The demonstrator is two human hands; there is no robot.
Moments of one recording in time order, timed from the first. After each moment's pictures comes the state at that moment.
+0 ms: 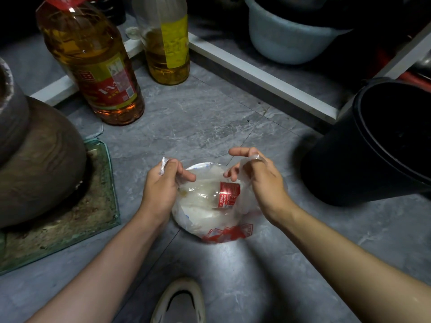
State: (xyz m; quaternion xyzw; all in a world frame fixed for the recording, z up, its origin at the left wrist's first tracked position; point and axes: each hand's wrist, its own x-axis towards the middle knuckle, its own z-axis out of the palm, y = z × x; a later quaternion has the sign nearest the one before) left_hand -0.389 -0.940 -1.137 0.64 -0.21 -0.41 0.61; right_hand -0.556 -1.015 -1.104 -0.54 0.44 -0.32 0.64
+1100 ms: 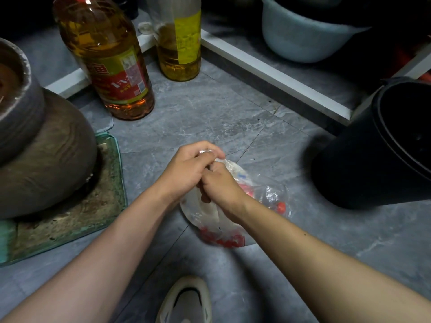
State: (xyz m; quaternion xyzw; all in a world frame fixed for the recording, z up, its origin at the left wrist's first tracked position) left_hand -0.384 -0.961 -1.108 0.63 -0.38 -0.47 0.48; right_hand -0.475 -0.985 -1.123 -0.60 0.43 -0.17 0.65
